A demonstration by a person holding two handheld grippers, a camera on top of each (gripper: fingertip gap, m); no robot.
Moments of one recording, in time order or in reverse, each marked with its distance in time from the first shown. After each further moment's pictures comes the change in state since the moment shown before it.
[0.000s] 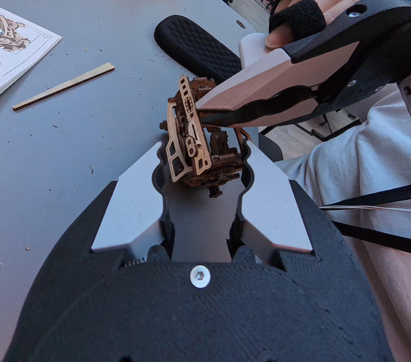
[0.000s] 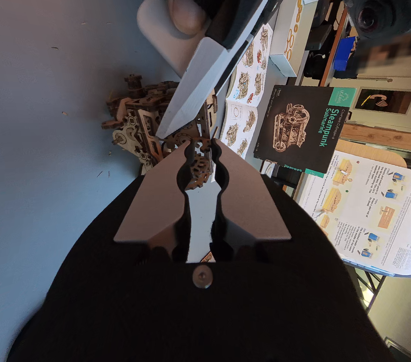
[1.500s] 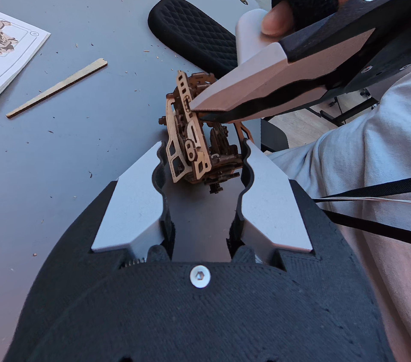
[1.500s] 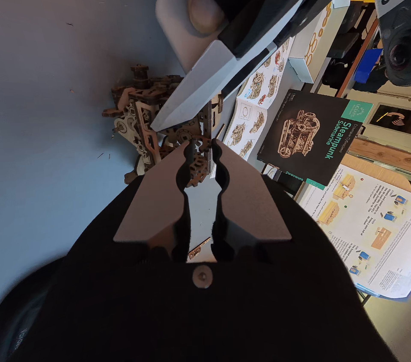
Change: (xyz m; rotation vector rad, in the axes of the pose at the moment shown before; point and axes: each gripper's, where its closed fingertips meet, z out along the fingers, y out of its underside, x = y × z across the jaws) left arm 0.002 0.003 0.003 -0.088 -0.013 0.044; right arm -0.003 0.003 -0.001 -0.035 -0.099 -0.105
